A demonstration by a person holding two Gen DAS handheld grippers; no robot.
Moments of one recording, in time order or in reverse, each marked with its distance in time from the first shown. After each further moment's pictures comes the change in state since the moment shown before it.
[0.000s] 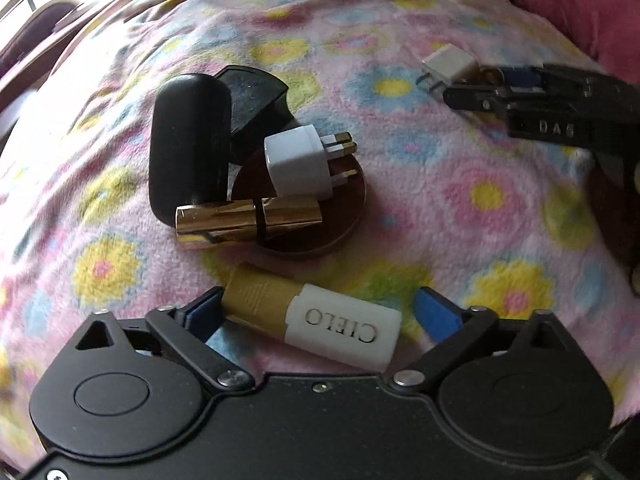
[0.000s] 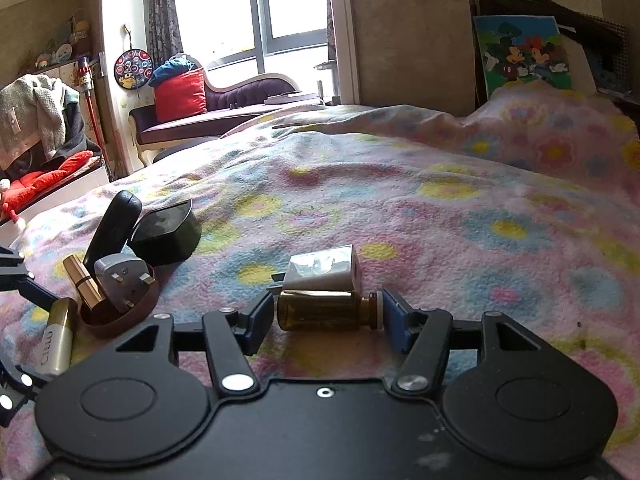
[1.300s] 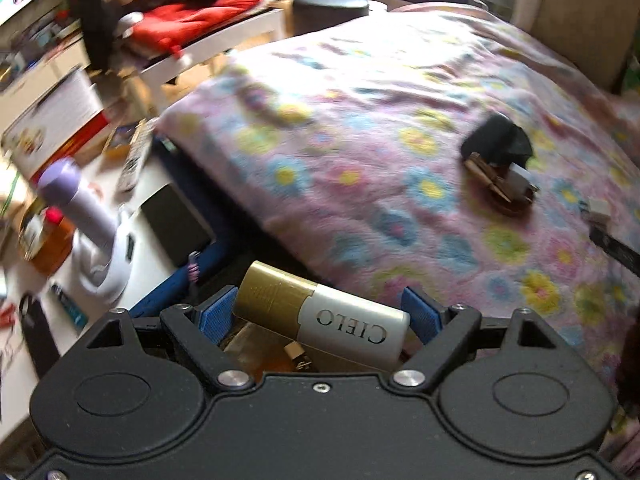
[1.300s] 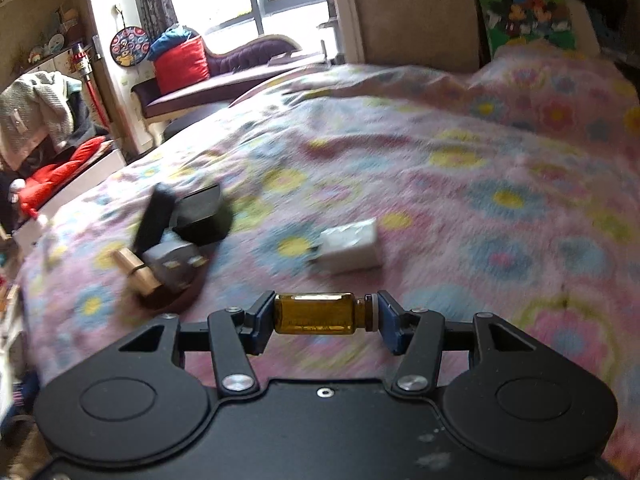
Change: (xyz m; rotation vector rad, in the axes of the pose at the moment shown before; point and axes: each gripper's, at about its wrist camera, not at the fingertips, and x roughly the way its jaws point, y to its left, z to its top) left arm -0.202 -0.014 -0.131 -0.902 -0.033 0.476; right arm -0.038 0.010 0.022 0.081 0.180 0.060
